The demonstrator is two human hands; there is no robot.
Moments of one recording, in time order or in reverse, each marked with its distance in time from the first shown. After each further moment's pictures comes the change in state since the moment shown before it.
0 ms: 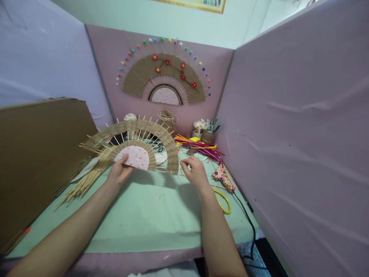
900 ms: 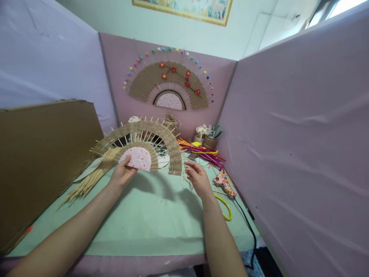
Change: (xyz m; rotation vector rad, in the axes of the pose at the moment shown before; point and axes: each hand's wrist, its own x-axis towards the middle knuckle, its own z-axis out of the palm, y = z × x) left_hand -0.014 0.005 0.010 -0.078 -0.032 -0.065; right_hand -0.008 -0.008 0.008 0.943 0.037 0.625
